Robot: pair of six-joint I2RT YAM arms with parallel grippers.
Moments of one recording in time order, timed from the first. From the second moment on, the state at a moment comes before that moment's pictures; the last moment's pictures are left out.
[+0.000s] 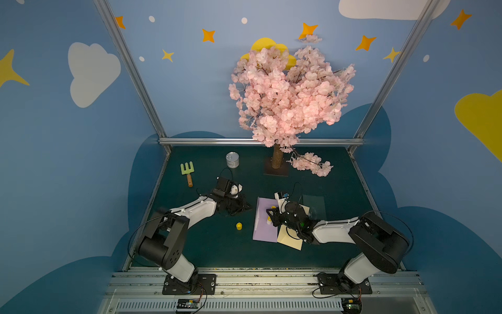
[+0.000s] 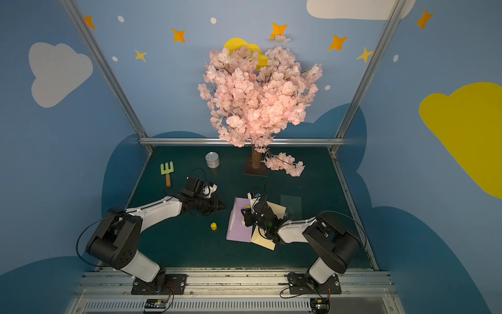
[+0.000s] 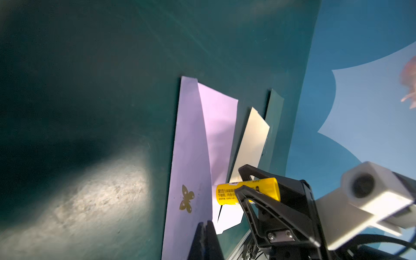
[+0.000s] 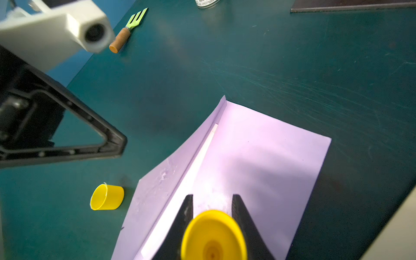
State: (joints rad) left arm -0.41 1.62 0.84 -0.19 0.64 -0.76; right arm 0.85 1.59 0.52 0.55 0.03 0.47
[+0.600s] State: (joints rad) left arm -0.60 1.87 0.95 -0.16 0.57 -0.81; right arm 0.84 1.59 0.48 0.62 0.02 0.50
